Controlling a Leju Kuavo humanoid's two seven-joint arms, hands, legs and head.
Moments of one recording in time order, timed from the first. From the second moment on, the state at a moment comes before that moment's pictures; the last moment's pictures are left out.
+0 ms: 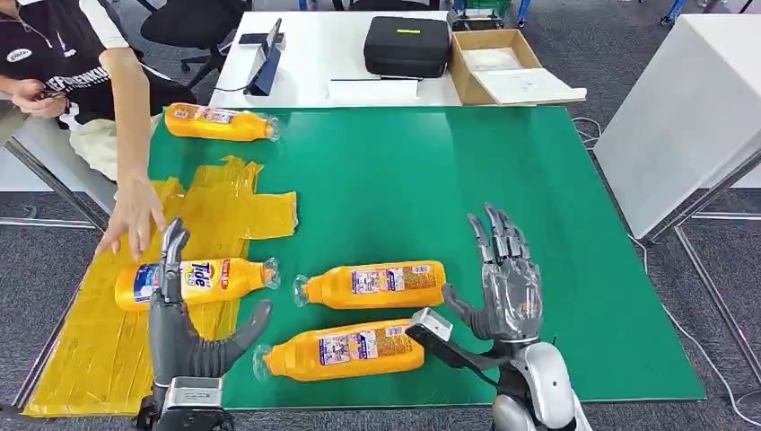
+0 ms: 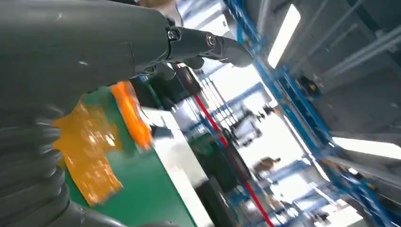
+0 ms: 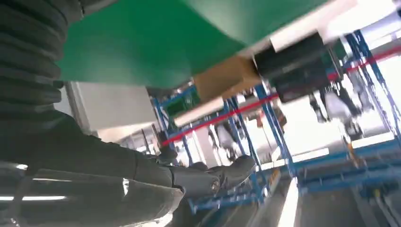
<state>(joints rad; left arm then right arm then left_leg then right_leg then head) 0.18 -0.08 -0.24 -1.84 -0.65 0.47 -0.45 -0.07 -0.06 0.43 -1.52 1.25 -0.31 -0.01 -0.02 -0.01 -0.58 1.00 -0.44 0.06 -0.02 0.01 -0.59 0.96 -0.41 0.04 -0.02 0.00</state>
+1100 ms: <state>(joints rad) 0.04 -0.09 -0.27 -1.65 -0.55 0.50 -0.48 -0.39 -0.01 0.51 -0.96 1.07 -0.08 -0.02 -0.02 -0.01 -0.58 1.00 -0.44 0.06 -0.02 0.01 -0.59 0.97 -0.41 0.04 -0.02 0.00</state>
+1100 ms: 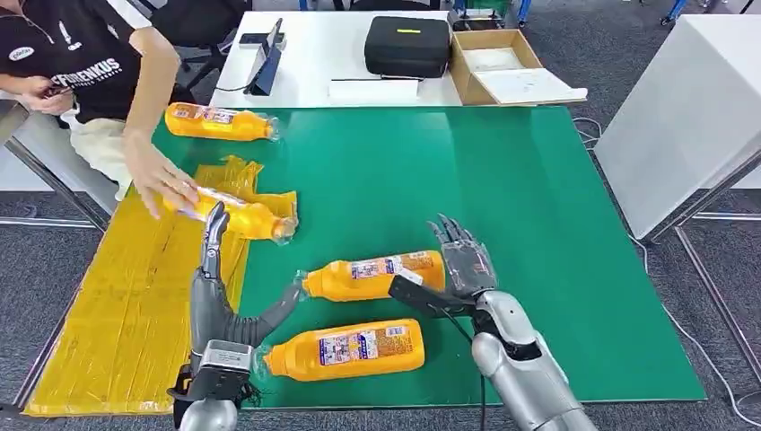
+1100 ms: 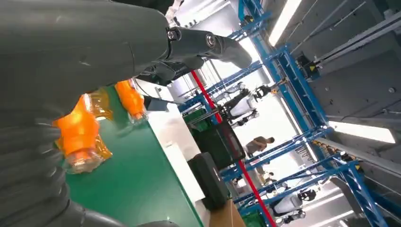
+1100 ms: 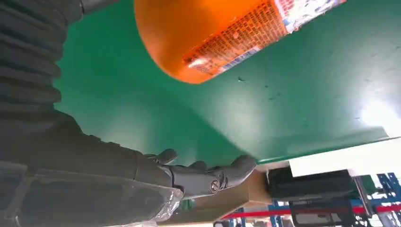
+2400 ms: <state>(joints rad) -0.03 -0.09 -0.27 -1.58 -0.51 0.50 -0.47 -0.59 0.13 0.74 -0.59 1.20 0.05 0.03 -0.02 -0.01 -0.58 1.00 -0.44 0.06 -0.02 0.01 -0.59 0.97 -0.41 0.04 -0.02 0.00</state>
